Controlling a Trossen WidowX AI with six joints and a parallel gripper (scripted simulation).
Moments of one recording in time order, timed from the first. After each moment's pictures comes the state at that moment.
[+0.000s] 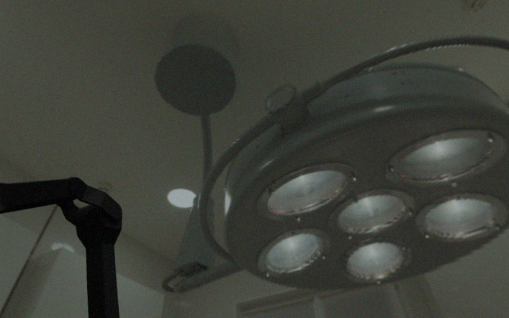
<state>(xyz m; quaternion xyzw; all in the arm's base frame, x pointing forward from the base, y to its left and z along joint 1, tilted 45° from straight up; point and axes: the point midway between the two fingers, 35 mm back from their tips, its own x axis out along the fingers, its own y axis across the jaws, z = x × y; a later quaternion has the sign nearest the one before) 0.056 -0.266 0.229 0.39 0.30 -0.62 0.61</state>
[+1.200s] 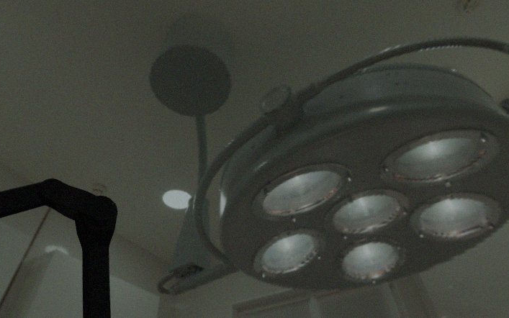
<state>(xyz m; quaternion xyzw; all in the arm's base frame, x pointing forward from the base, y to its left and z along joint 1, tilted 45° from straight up) -0.048 -0.284 0.230 0.49 0.19 -0.64 0.57</state>
